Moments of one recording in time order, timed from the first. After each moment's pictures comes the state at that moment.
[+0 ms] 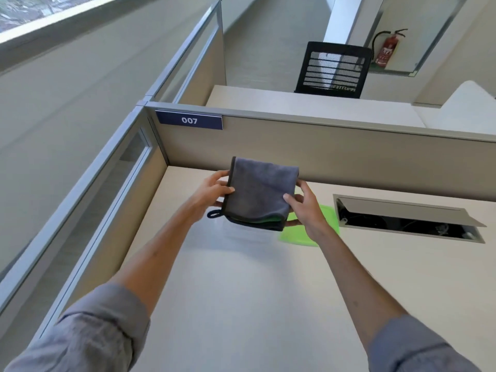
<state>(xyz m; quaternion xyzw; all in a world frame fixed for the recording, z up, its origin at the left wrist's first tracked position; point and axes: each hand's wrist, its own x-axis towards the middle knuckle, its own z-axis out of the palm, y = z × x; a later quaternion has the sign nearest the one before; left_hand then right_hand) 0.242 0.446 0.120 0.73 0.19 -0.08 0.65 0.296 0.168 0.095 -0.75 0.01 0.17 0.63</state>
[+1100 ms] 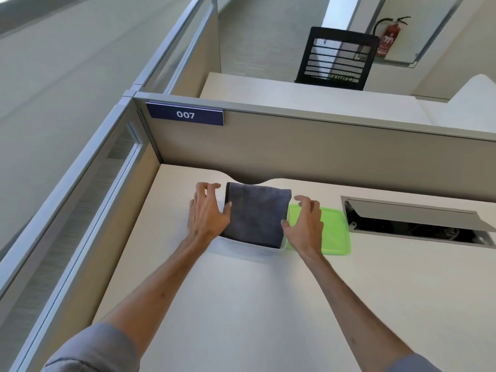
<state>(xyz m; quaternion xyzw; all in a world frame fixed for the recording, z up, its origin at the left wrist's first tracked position) 0.240 0.444 0.029 0.94 0.18 0.11 0.28 0.285 0.188 0.029 -0.95 -0.01 0.00 0.31</state>
